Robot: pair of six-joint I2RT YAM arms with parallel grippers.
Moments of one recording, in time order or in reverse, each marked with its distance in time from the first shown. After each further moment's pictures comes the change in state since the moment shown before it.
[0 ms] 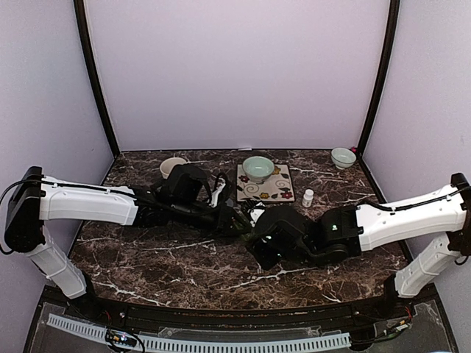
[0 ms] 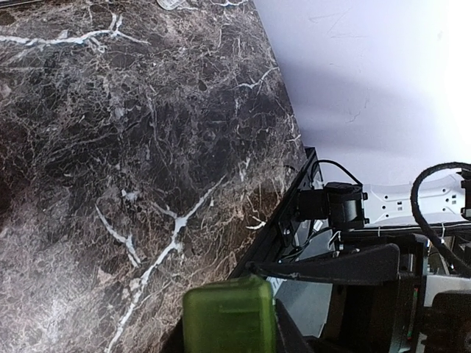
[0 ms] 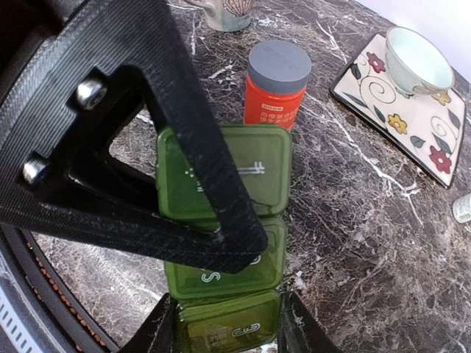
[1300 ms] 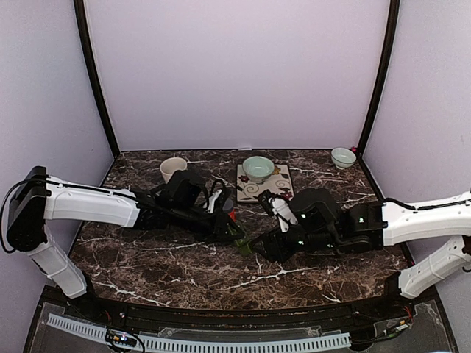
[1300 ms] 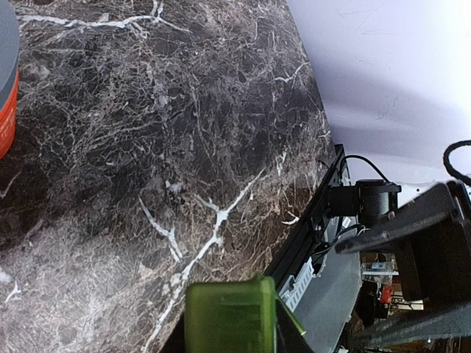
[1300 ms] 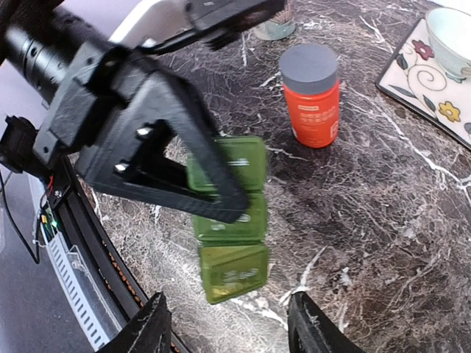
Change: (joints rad) left arm 0.016 0.013 -0.047 -0.002 0.002 0.050; right arm -0.163 -0.224 -0.209 0.201 -0.389 0.032
